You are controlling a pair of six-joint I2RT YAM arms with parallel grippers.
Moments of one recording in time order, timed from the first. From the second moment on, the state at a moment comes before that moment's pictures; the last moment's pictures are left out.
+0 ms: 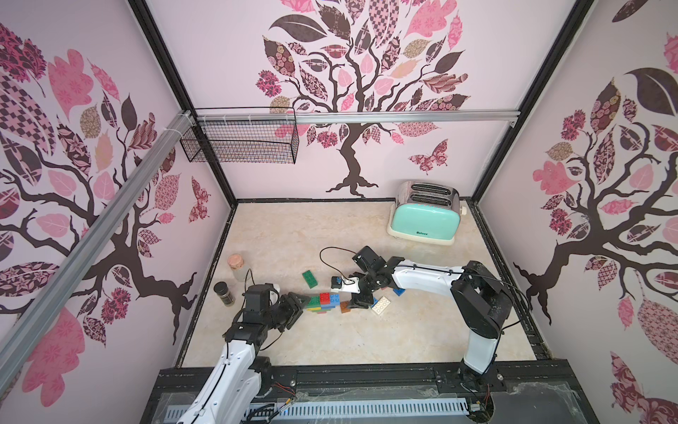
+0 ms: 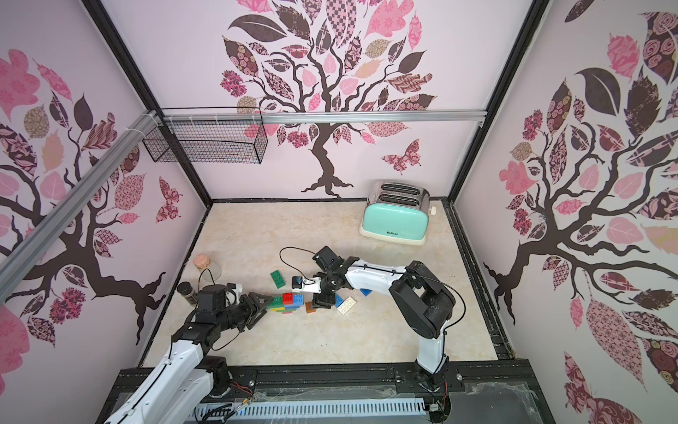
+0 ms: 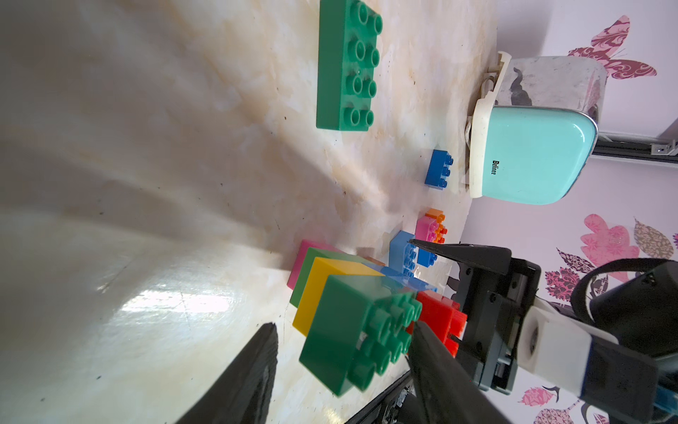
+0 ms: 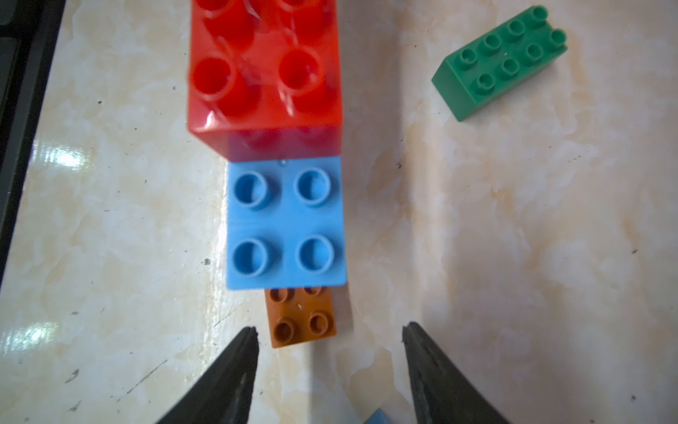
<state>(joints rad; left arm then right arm) -0.10 0.72 0.26 -0.34 0.56 -1.00 0.81 1.85 1.17 -0.40 -0.42 -0.71</state>
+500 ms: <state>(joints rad) -0.10 0.72 0.27 -0.34 0.56 -1.00 0.84 1.92 1.17 -0.42 -0.41 -0.73</state>
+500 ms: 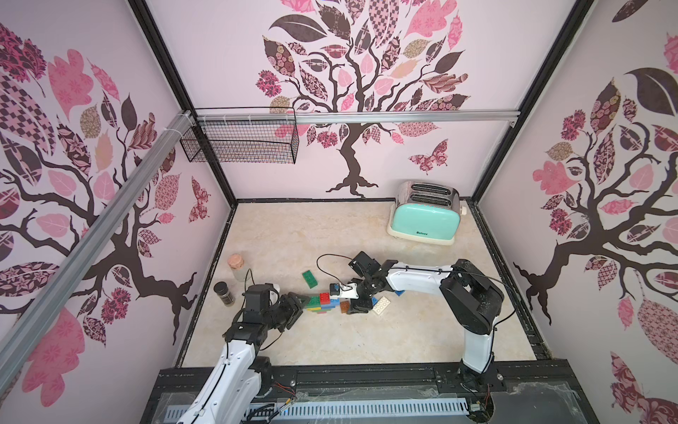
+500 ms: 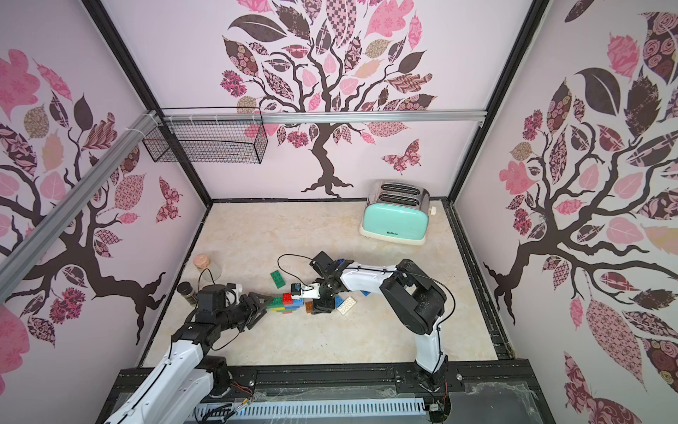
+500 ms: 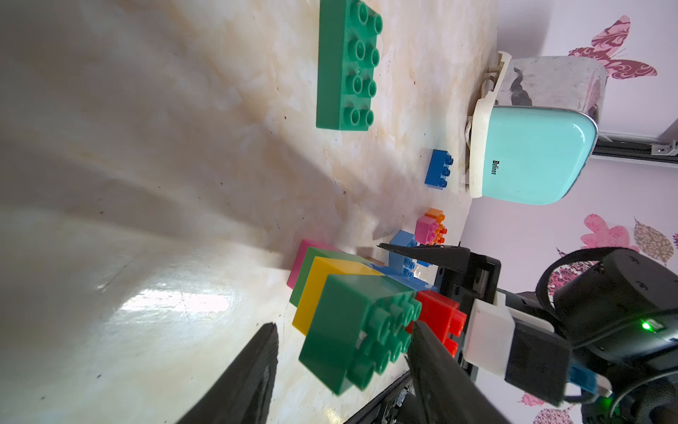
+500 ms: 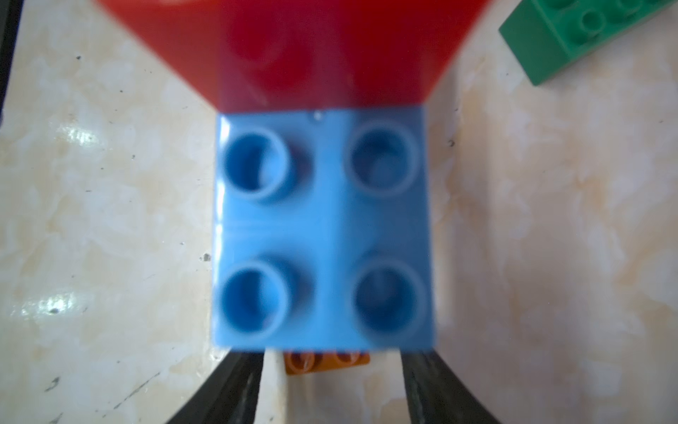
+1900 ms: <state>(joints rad) -0.10 0.71 0.27 -0.35 0.56 -1.00 0.78 1.94 1.23 -0.47 -0.36 -0.71</state>
